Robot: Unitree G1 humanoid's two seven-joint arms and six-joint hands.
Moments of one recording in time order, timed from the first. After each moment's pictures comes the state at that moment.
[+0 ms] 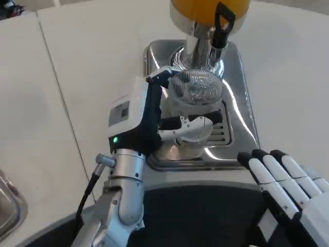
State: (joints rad) left arm -0.59 0.11 -0.23 0.49 0.68 -0.21 0.50; right arm 0.70 -0.20 -0.20 -0.98 -0.88 -0.38 0.23
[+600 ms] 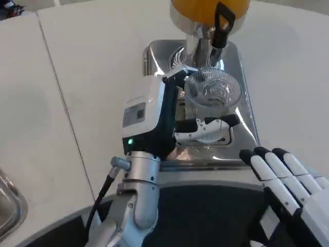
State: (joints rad) left arm -0.59 0.08 -0.31 0.46 0.72 -0.15 0.56; right arm 0.68 -0.19 -0.18 -0.99 -0.88 -0.36 0.25
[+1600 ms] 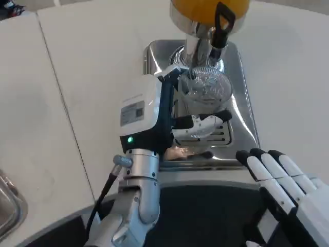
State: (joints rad) left arm -0.67 0.08 -0.33 0.60 0.74 -0.10 0.67; right arm 0.66 -0.19 -0.16 -0.99 -0.89 -0.33 0.29
